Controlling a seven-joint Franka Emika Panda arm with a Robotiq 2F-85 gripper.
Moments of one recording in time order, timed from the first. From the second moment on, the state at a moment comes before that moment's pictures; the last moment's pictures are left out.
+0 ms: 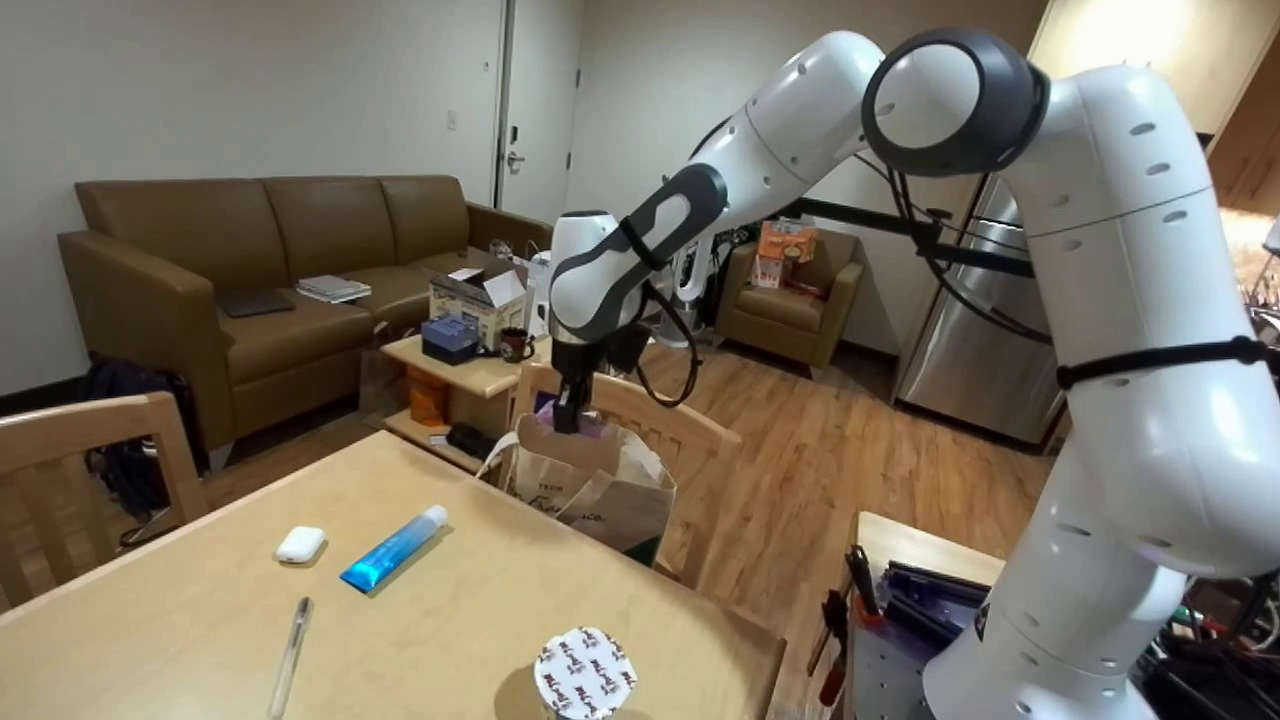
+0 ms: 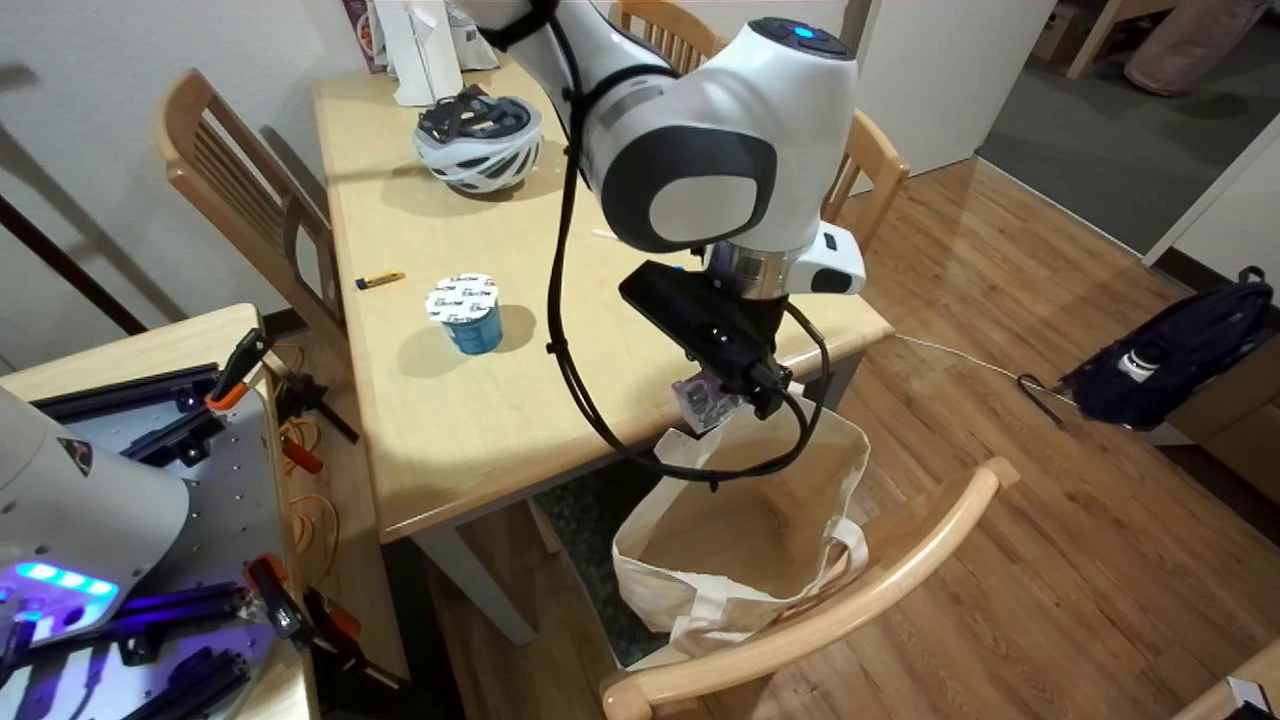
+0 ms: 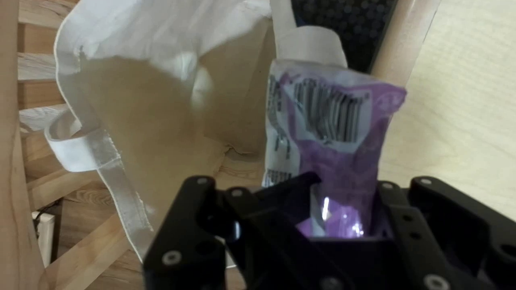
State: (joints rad) arm -0.24 0.59 -0.03 -1.88 -0.05 2.43 -0.40
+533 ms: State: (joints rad) arm -0.24 0.71 -0.11 -1.82 -0.08 2.46 -0.36
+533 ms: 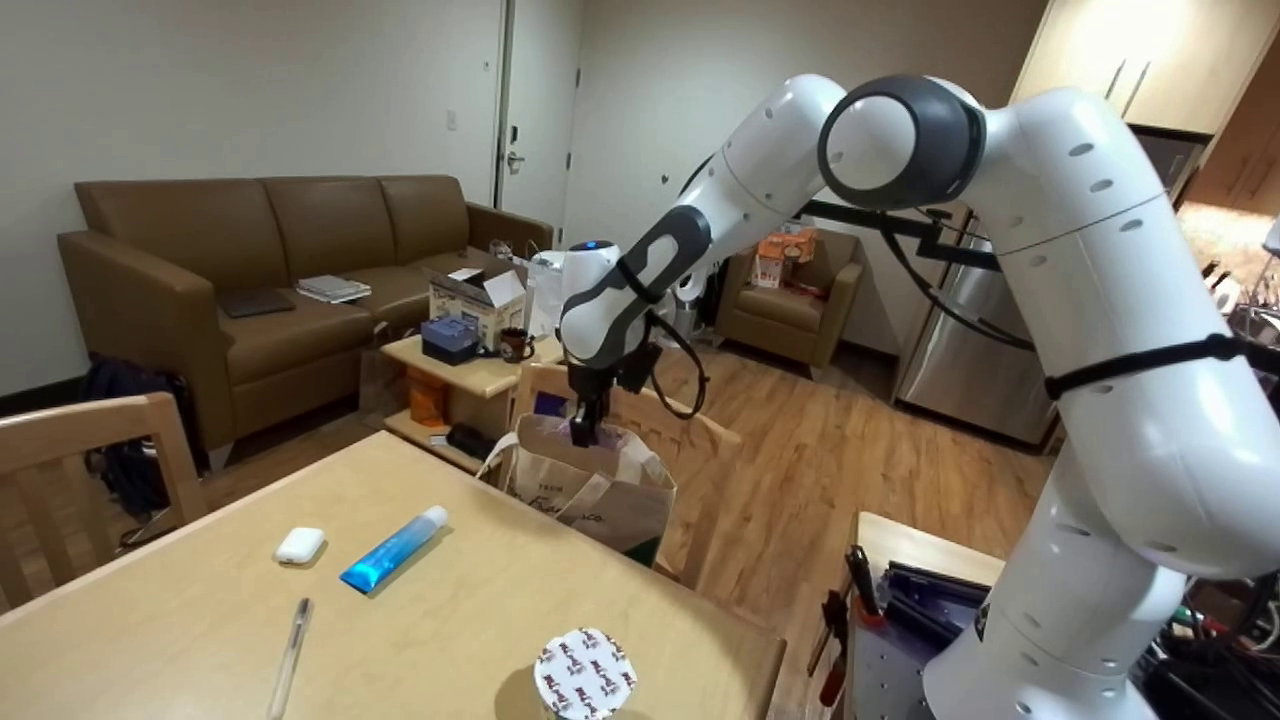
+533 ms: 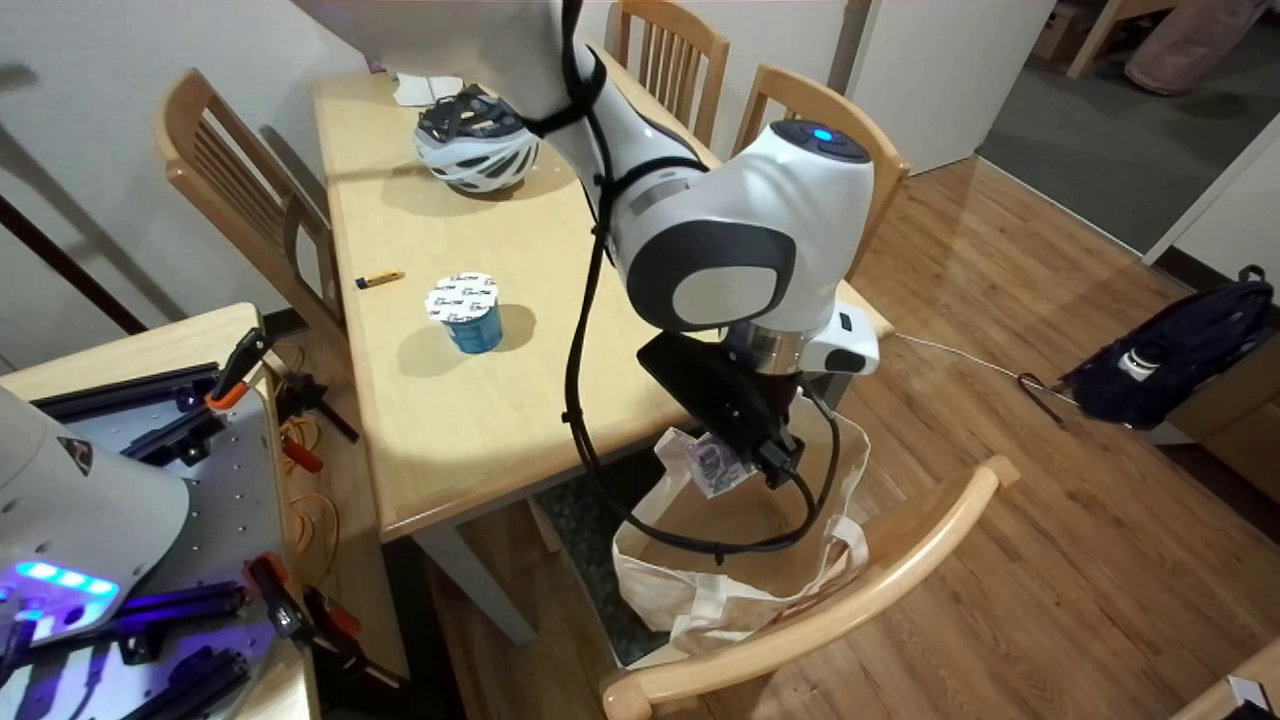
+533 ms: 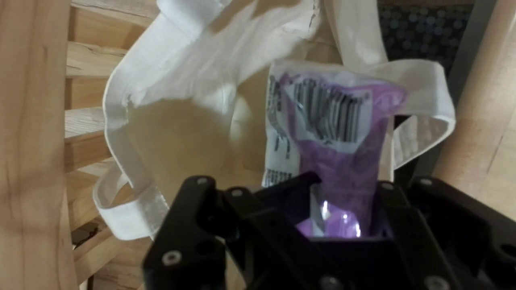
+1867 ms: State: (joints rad) arm -0.24 0.84 -0.15 -1.75 -0.09 2.55 -0.32
